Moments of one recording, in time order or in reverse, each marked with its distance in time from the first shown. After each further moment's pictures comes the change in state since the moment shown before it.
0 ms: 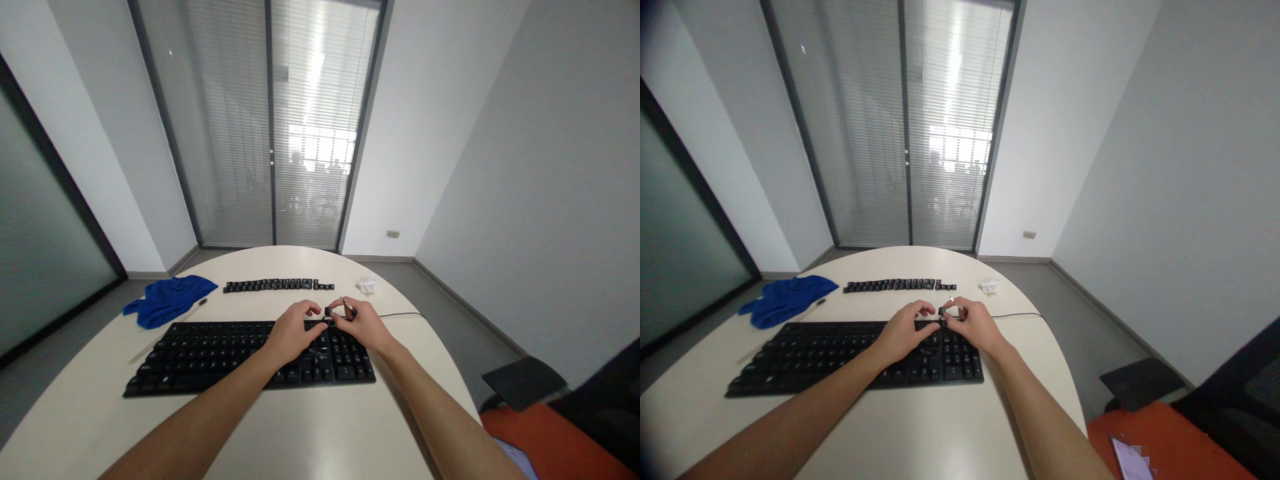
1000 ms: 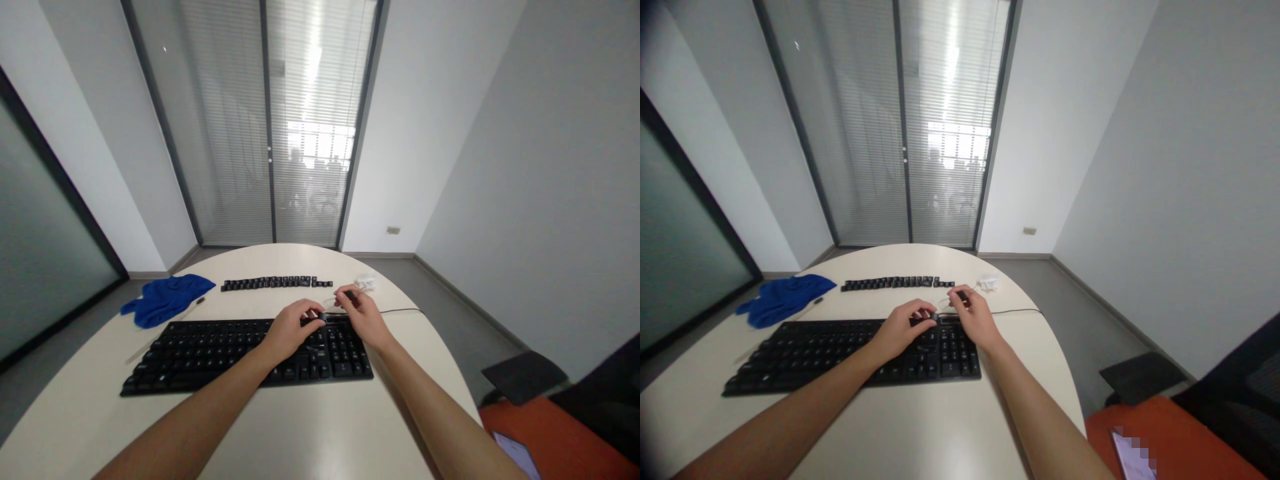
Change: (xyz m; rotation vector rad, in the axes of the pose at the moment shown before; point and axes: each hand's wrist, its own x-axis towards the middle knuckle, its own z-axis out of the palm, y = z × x) left_hand 0.003 0.005 -0.004 -0.144 -0.061 0.057; right_hand 0.002 -0.002 0.002 0.294 0.171 -0.016
